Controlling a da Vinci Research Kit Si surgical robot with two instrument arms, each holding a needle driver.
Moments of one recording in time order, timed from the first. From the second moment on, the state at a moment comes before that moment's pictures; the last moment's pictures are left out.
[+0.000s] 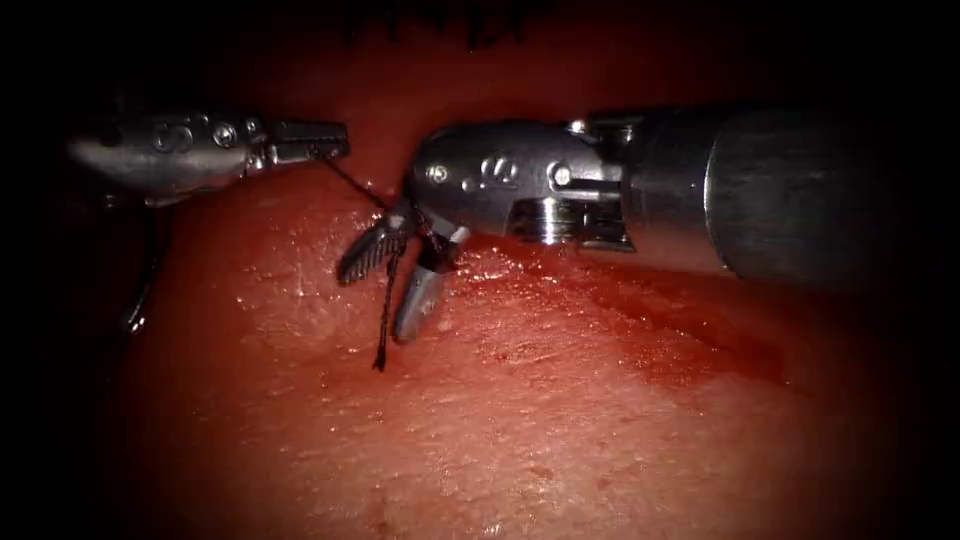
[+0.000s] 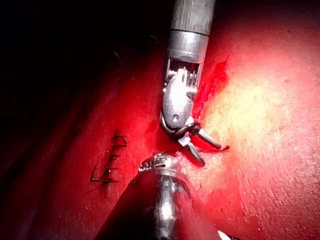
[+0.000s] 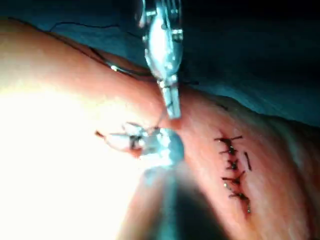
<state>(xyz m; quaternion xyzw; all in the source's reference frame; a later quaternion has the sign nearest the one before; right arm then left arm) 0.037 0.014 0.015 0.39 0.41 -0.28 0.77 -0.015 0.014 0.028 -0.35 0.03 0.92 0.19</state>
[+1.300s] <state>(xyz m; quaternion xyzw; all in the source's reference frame) 0.034 0.021 0.012 0.34 0.49 -0.21 0.77 -0.013 0.002 0.018 -0.33 0.04 0.93 0.17</state>
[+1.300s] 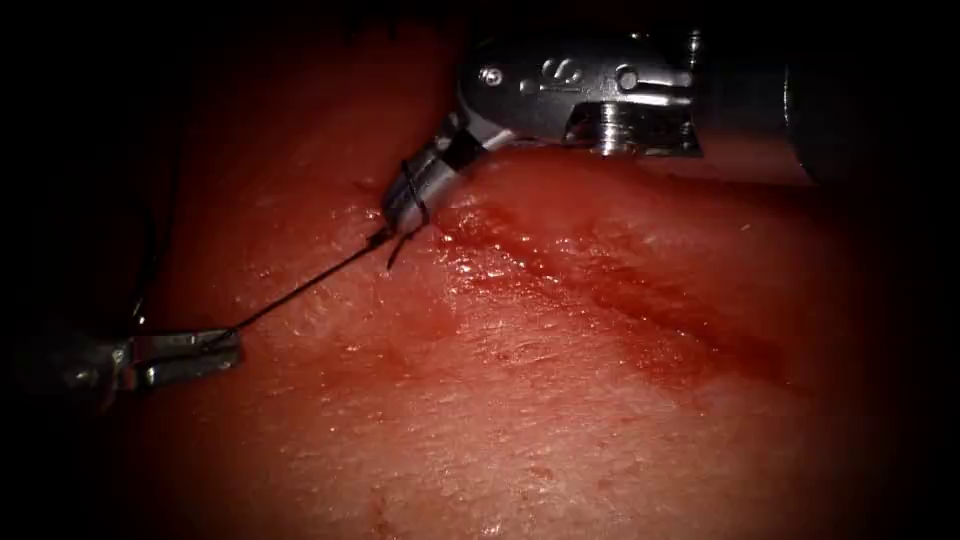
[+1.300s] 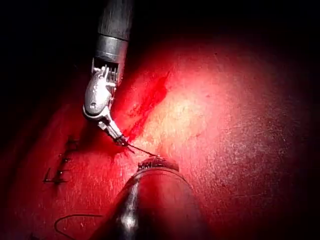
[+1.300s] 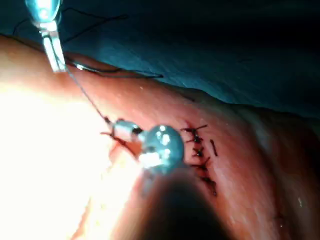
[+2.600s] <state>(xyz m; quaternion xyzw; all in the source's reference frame) 0.026 0.024 0.016 0.27 0.50 0.05 0.82 -0.010 -0.008 0.015 -0.33 0.05 0.93 0.14</state>
